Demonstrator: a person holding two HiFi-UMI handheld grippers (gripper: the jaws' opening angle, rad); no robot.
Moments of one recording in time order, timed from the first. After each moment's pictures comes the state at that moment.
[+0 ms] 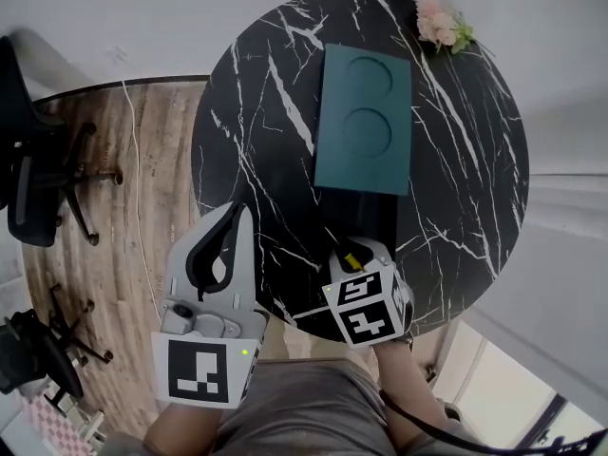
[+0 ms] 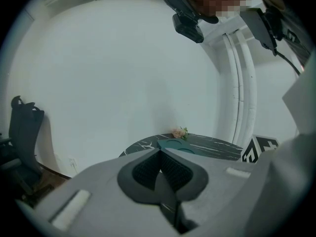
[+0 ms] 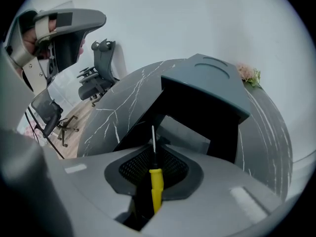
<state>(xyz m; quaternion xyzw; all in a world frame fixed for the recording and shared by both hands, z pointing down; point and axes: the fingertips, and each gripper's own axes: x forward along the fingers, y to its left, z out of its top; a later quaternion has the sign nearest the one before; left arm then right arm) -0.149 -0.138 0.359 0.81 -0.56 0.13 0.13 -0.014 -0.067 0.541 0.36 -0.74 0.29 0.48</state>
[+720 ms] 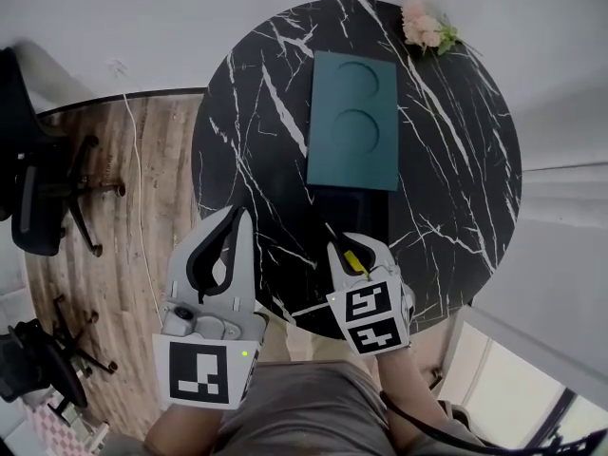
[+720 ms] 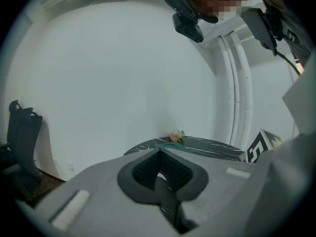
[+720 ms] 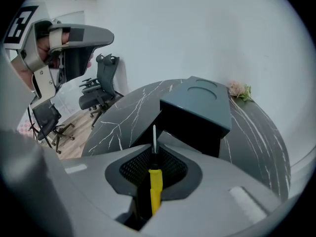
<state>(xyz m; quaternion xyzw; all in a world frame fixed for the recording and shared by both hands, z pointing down) -0.140 -0.128 0.341 0.82 -0.55 0.12 0.11 -0.013 -0.074 0.506 0.40 -0.78 0.23 0.42</state>
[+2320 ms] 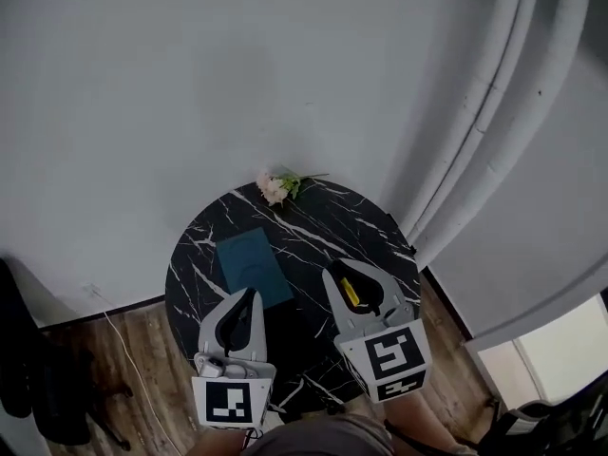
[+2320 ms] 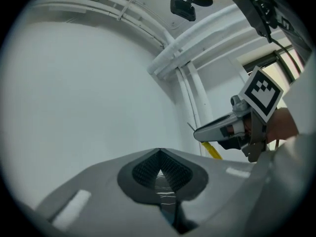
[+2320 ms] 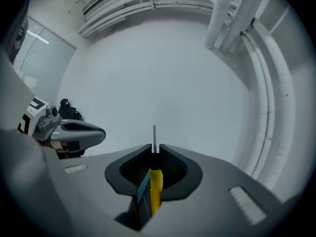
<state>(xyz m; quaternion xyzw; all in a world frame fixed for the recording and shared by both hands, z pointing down) -0.008 -0.105 0.185 0.93 -0.37 0.00 -0.06 0.107 -0.088 0.187 0.67 -0.73 0.01 0.14</state>
